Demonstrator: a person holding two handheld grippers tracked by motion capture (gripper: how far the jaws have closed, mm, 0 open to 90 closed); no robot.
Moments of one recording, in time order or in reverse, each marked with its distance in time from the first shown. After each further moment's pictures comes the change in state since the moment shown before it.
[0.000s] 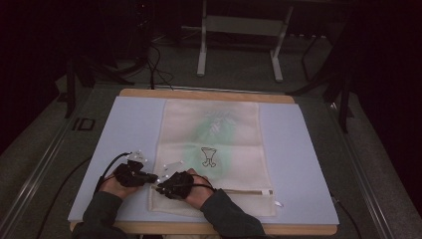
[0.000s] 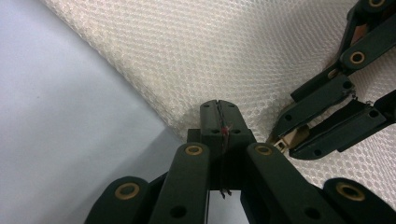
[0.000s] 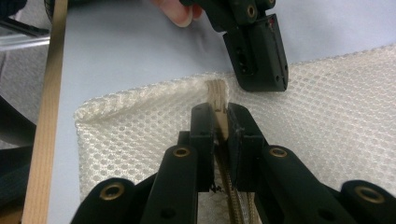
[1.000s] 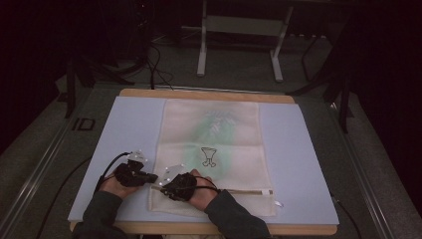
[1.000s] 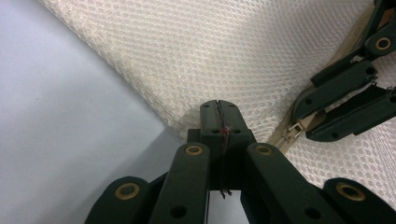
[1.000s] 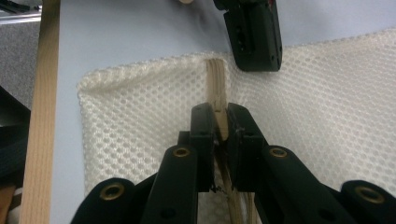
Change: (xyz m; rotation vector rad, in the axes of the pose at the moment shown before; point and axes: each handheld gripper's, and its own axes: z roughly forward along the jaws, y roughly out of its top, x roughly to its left) left arm 0.001 0.001 0.000 0.008 -0.003 0.004; right arm 0.006 -0.003 -0.012 0.060 -0.046 -0.040
